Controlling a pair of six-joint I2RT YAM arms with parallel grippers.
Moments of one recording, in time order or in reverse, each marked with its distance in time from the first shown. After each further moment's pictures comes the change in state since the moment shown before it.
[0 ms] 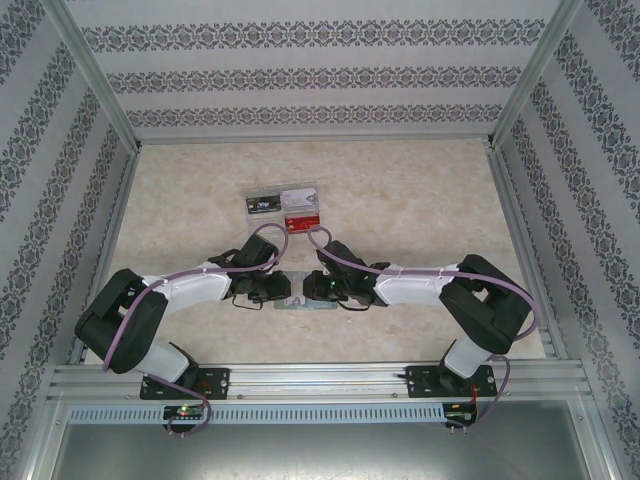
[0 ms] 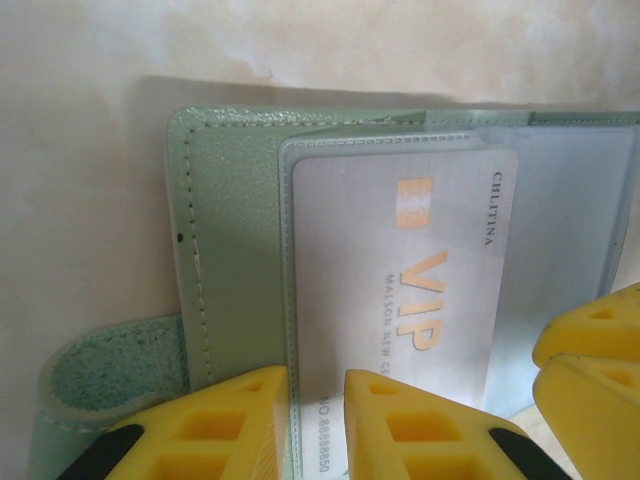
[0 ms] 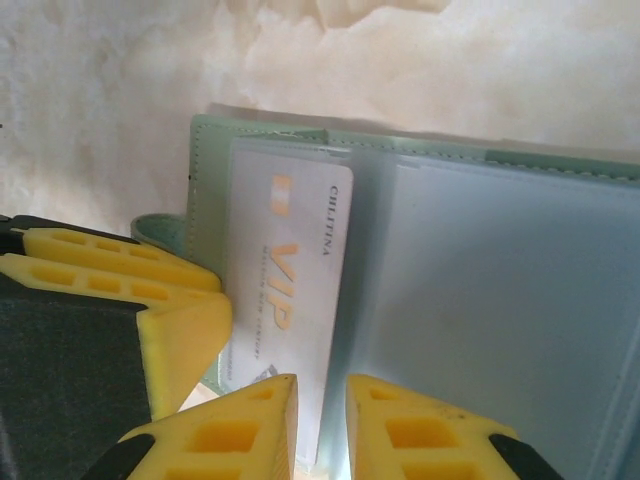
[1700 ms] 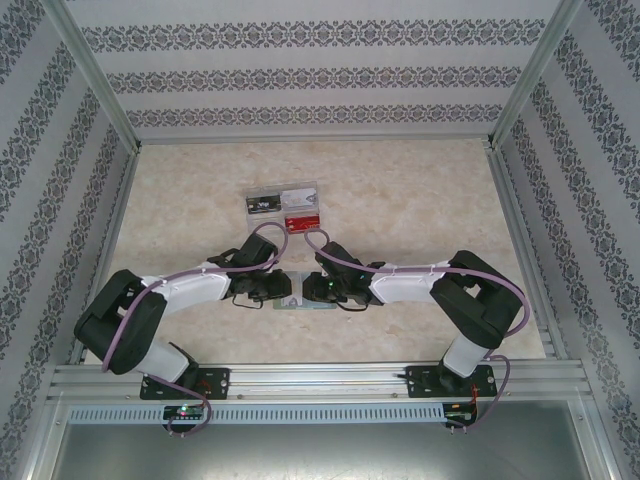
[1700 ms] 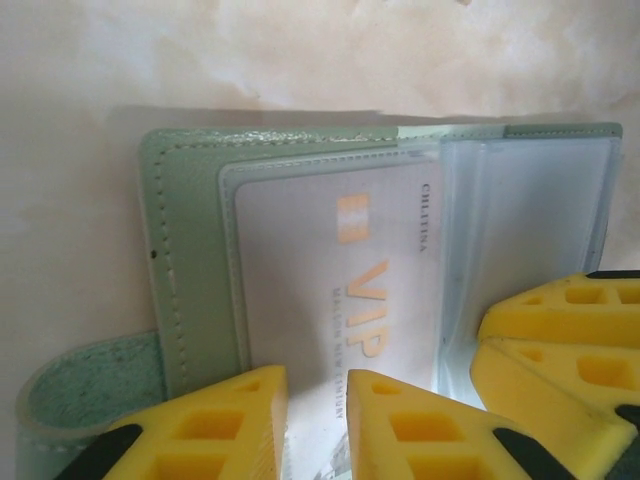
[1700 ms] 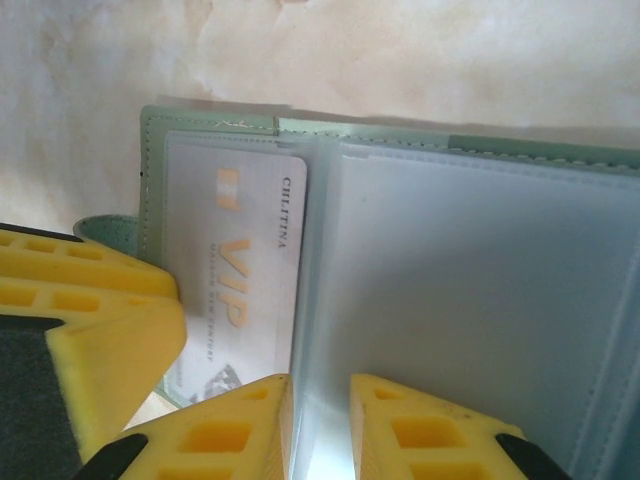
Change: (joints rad) left arm 0.006 -0.016 0.000 0.003 -0.013 -0.003; right arm 0.000 0.050 0.017 -0.013 0.003 0.000
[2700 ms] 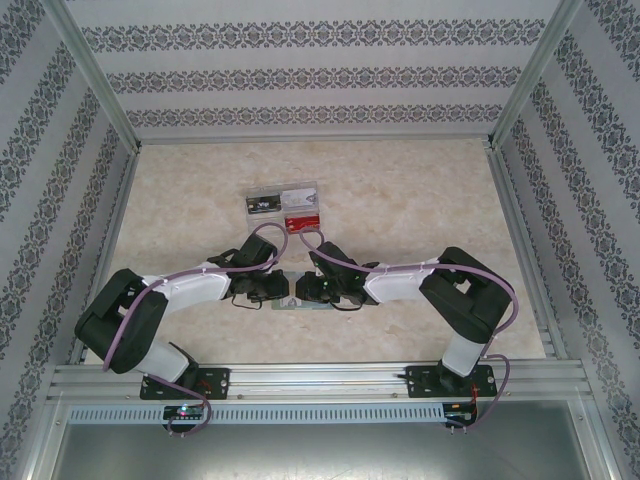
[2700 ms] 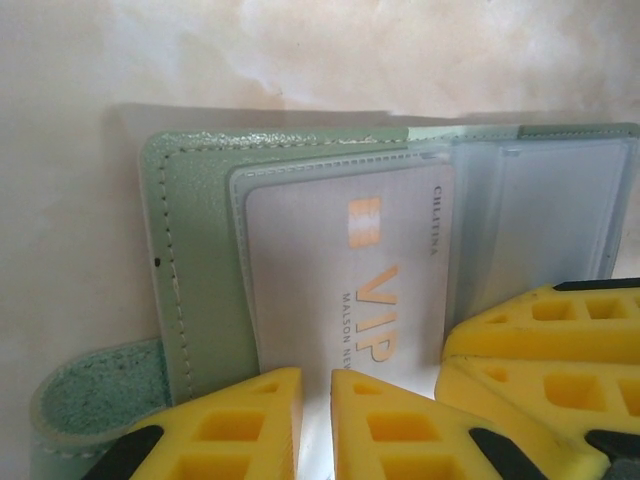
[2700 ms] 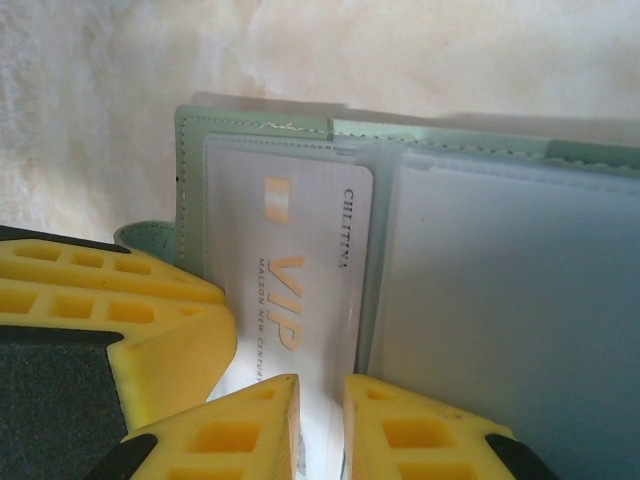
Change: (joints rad) left arm 0.001 0.017 -0.005 0.012 0.010 0.007; right arm 0.009 0.057 0.019 0.081 -0.056 0.045
